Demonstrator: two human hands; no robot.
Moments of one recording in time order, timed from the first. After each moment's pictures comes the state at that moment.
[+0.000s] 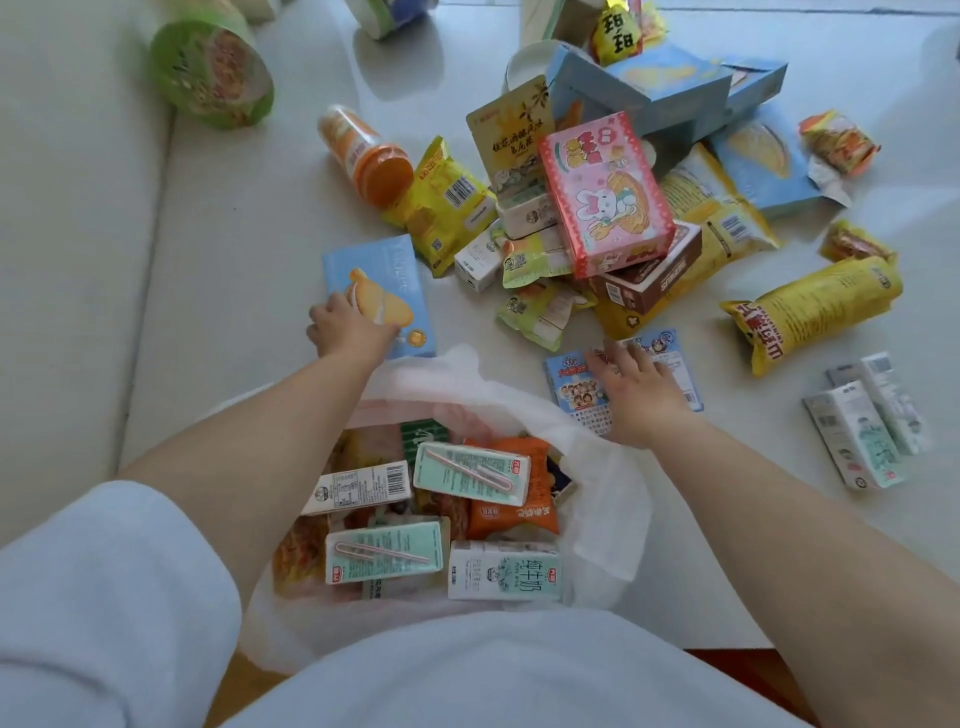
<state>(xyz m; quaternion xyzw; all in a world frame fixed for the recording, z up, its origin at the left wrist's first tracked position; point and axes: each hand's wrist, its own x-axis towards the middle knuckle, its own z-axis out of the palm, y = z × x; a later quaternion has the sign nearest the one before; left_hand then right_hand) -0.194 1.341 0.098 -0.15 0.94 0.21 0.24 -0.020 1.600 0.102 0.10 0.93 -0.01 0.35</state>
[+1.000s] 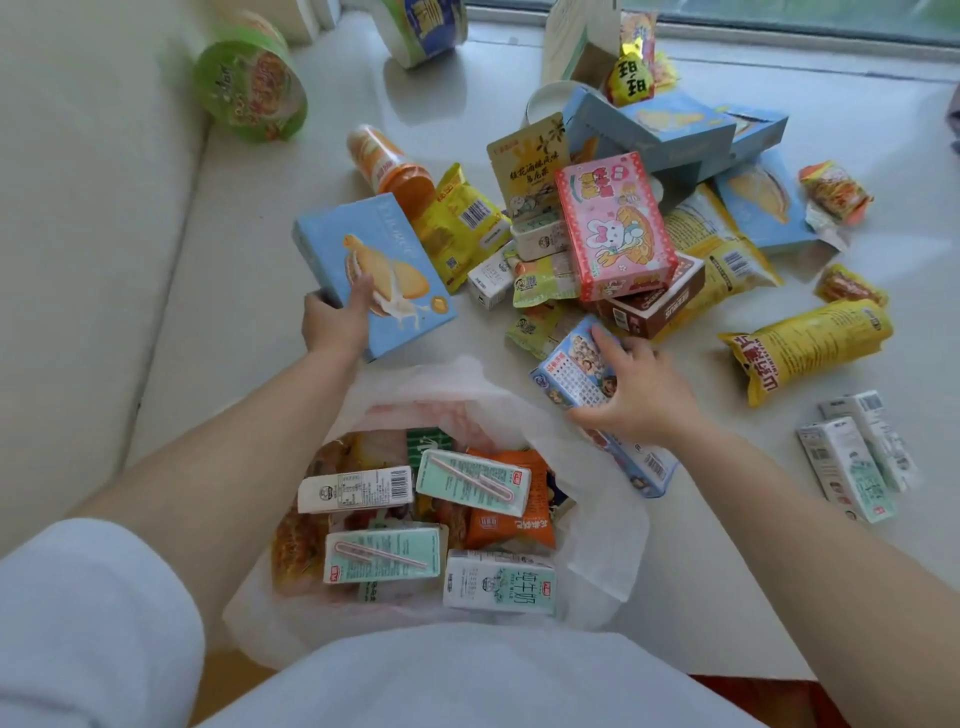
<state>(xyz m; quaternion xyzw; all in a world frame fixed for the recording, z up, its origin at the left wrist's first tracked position) -0.201 1.323 0.111 -0.27 0.79 0.54 0.11 -0.040 1.594 0.155 0.16 0.94 -0.13 0.26</state>
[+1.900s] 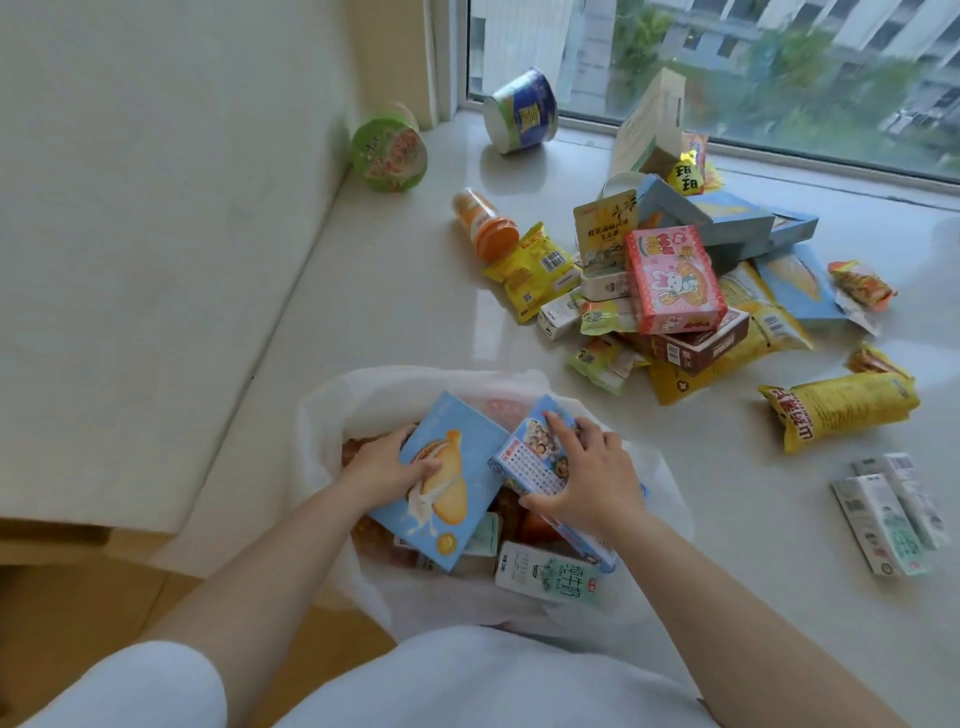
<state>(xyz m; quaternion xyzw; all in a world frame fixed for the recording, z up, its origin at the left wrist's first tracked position) -0.052 1.212 0.121 0.00 0.89 0.28 0.34 0.020 1.457 0.152 0.07 0.97 -0.11 0.22</state>
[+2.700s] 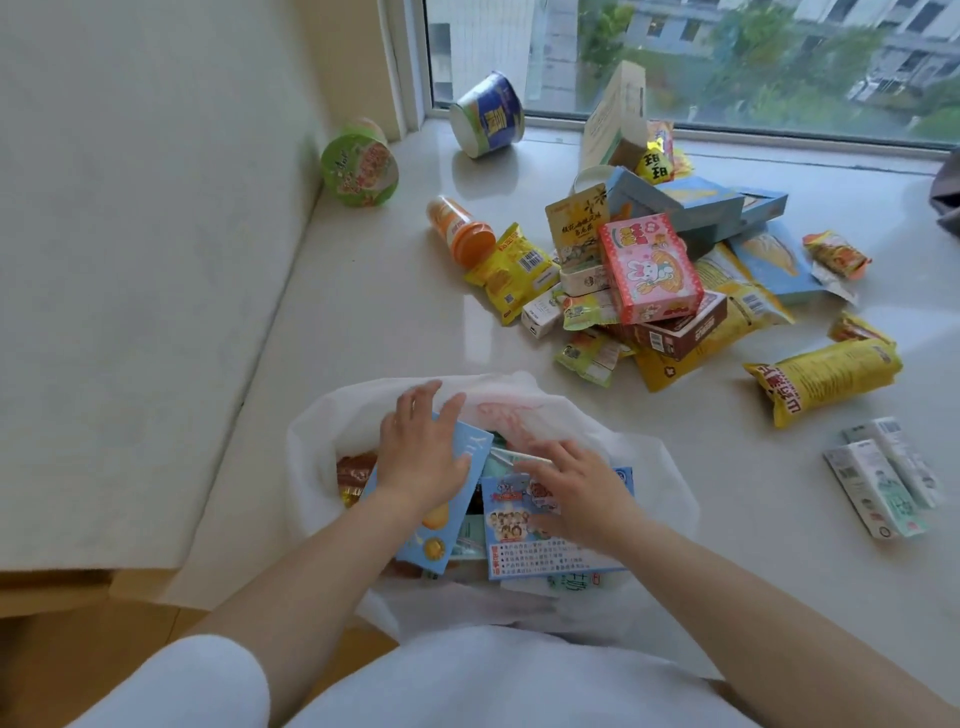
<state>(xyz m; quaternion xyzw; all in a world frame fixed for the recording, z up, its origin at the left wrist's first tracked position) -0.047 1.268 0.162 0.17 0.97 0.05 0.14 0.034 1.460 0.141 -0.13 0.97 -0.11 0.16</state>
